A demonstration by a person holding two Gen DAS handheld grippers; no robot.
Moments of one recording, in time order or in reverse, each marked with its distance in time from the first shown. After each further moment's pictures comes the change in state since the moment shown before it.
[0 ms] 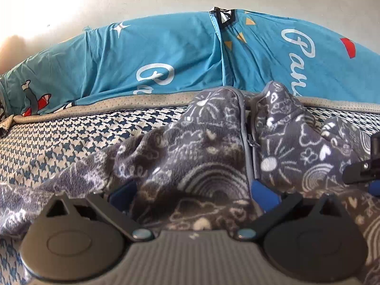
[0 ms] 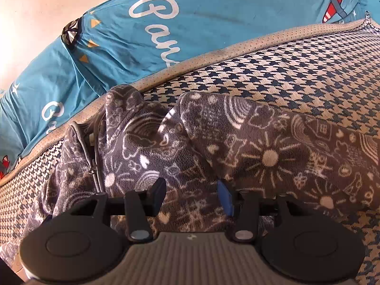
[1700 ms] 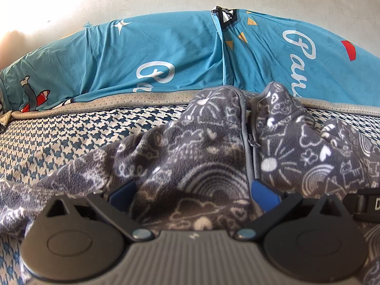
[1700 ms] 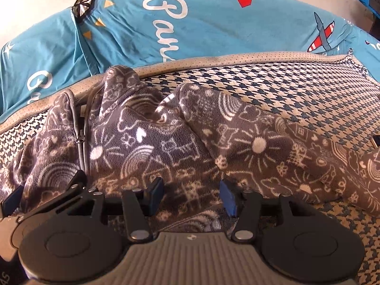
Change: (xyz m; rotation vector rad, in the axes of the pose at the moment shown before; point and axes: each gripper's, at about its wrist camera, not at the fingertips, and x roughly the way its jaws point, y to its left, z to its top) left arm 0.000 0.001 0.000 -0.017 0.008 -0.015; right arm 0.012 0.039 -0.063 -0.167 -0.085 -0.232
